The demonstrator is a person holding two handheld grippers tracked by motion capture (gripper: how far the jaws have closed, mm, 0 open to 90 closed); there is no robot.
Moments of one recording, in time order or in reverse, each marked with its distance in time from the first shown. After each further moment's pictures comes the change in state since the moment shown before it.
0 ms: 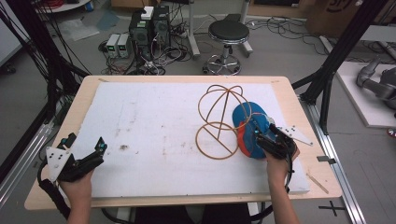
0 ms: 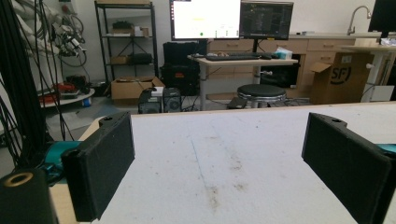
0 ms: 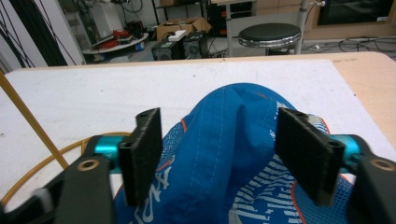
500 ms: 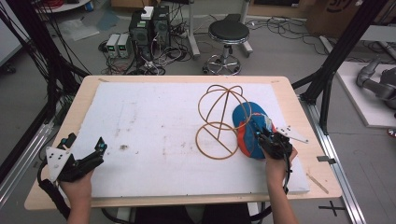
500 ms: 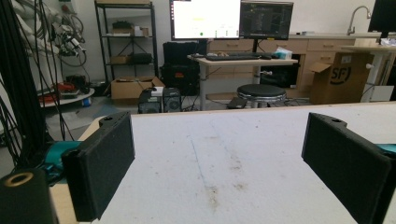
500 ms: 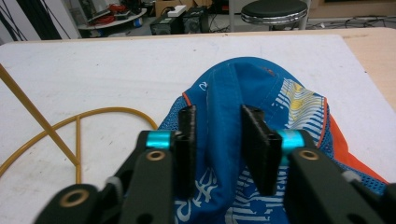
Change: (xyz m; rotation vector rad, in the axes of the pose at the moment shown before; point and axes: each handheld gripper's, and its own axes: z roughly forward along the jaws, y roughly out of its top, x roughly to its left) left arm 0.000 0.000 0.000 -0.001 -0.003 -0.003; right arm 0.001 -0.005 0.006 0.092 0.005 -0.002
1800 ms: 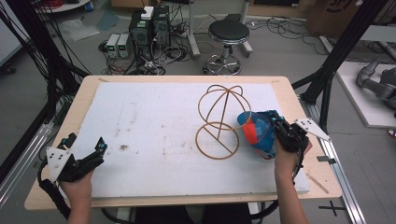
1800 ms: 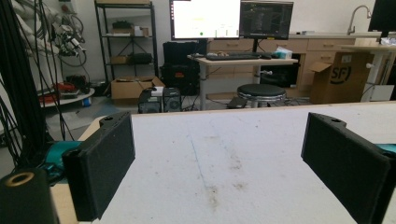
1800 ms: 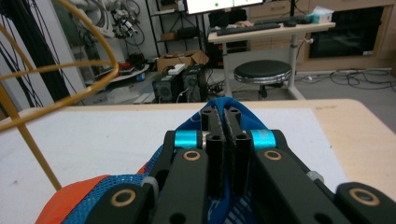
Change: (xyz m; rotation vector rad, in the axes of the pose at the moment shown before) left arm 0.000 0.000 0.000 0.003 0.002 0.001; right arm -0.005 0.050 -0.035 -0.221 -0.011 0.015
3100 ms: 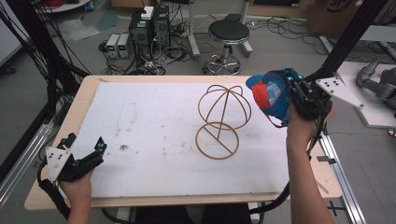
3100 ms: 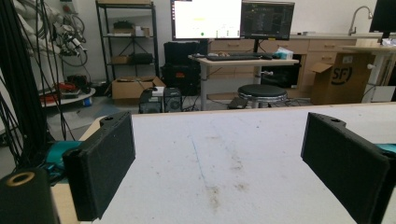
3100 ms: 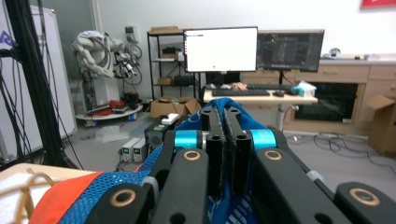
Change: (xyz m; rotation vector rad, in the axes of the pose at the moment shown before) left arm 0.001 0.000 0.000 -0.002 0.005 -0.004; right arm 0.033 0.128 -0.009 -0.187 -0.011 -0.115
